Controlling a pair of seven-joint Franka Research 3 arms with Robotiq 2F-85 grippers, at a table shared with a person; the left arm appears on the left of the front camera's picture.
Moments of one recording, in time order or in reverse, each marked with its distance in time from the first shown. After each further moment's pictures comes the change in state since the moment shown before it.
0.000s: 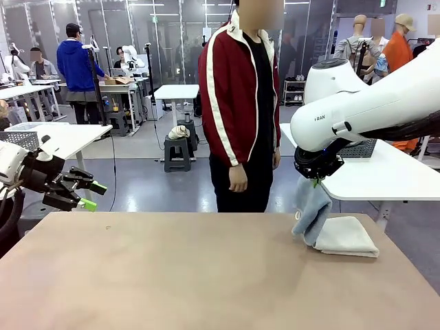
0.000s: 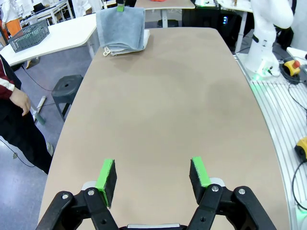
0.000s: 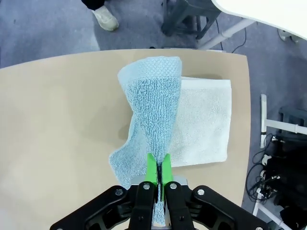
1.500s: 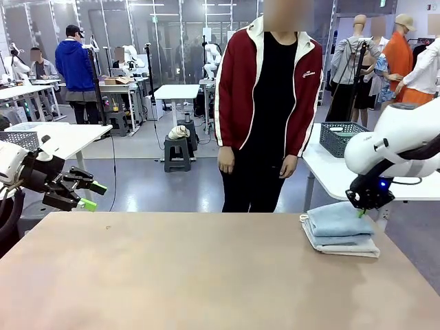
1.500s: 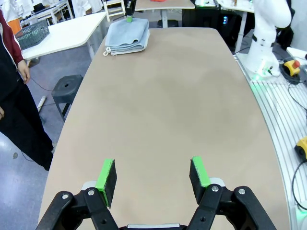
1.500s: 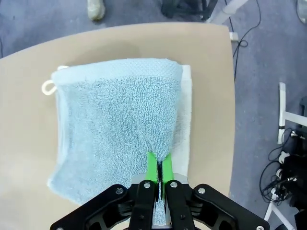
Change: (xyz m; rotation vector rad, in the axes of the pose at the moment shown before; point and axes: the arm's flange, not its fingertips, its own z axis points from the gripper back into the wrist) left arm 0.000 0.000 0.000 0.000 0.000 0.000; right arm -0.013 -0.160 -0.127 0.127 0.076 -0.056
